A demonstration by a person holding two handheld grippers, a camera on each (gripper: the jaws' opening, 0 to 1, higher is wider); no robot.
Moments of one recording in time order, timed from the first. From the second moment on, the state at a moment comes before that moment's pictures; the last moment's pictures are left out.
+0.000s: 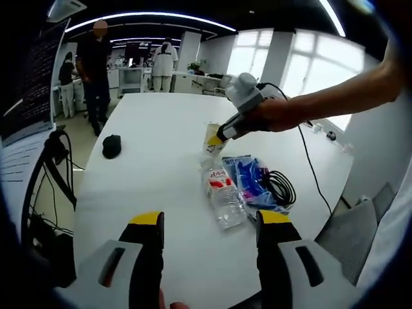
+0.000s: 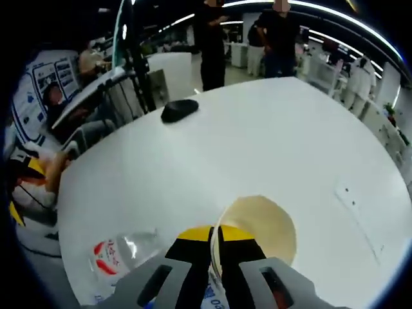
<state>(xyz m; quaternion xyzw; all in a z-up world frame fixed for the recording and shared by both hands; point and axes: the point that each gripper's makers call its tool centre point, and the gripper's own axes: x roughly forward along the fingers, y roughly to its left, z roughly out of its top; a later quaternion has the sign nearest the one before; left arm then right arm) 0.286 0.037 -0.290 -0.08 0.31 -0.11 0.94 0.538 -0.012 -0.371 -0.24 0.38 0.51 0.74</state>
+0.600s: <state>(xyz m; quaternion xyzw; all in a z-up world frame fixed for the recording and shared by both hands) 0.285 0.047 -0.293 -0.08 0.31 -0.10 0.94 0.550 -0.007 -0.376 -0.27 0.37 0.52 0.72</state>
